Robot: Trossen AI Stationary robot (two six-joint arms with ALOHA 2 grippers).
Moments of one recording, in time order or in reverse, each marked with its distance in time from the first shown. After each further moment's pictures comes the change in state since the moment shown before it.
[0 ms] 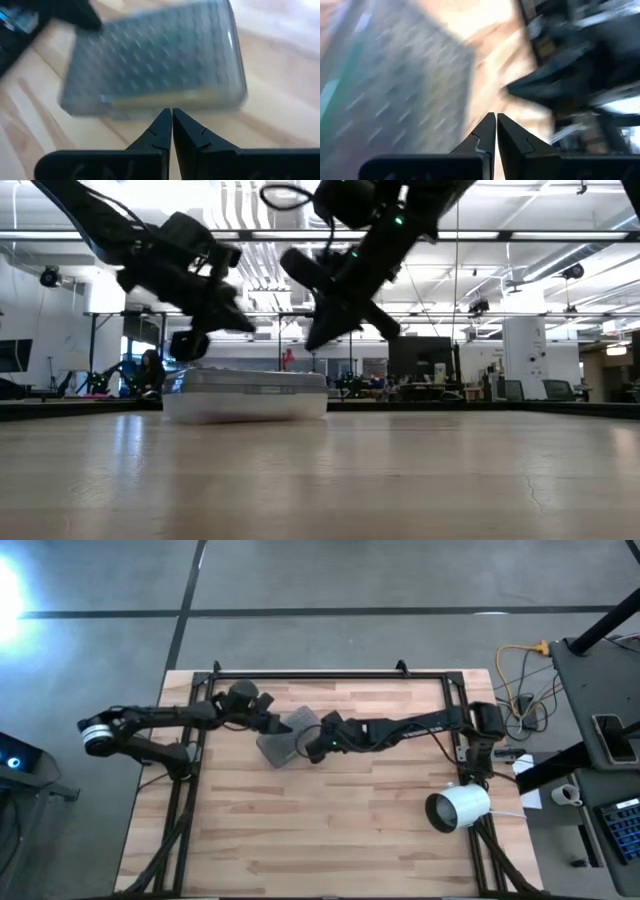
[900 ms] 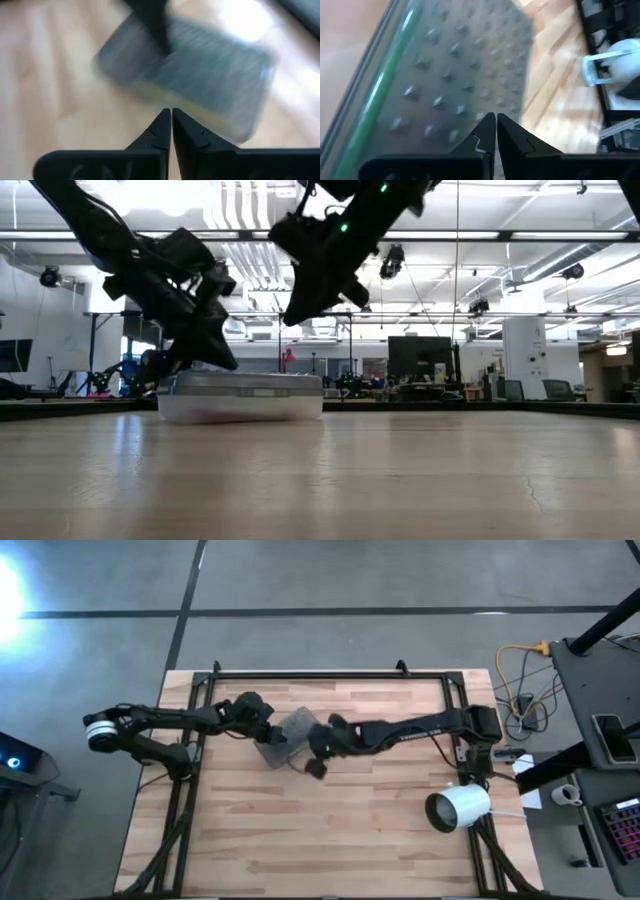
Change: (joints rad) left arm -0.057 0.021 -0.053 -0.115 -0.139 0.089; right arm 0.034 0.034 0.178 -0.118 -0.029 -0.508
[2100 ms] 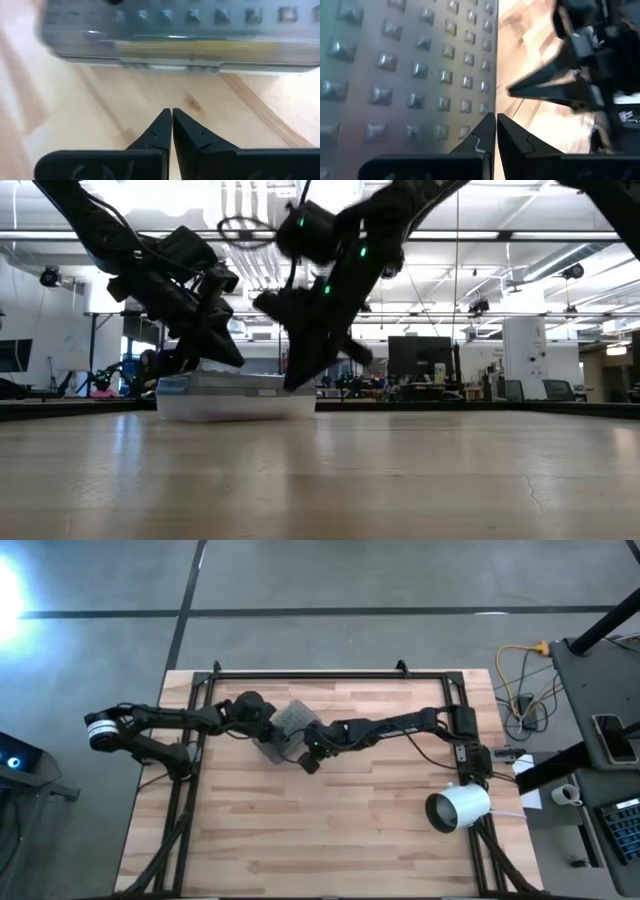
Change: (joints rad) left arm -0.005 0.028 0.004 0.051 0.026 0.014; right arm -0.063 0.180 0.020 0.006 -0.156 0.258
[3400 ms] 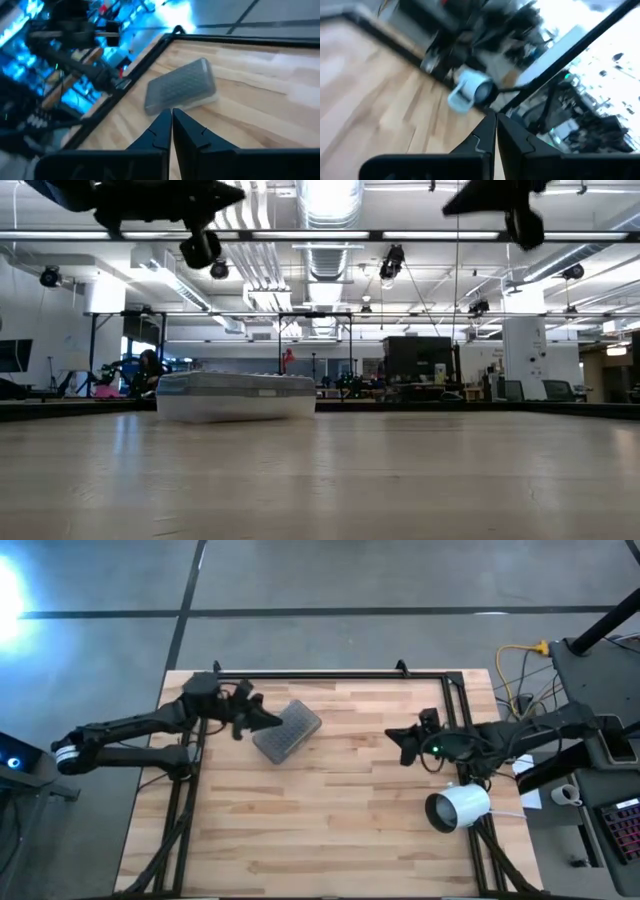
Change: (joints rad) left arm -0.028 -0.389 0.155 0.062 0.232 0.112; right arm 0.330 -1.209 -0.706 0.058 0.502 0.300
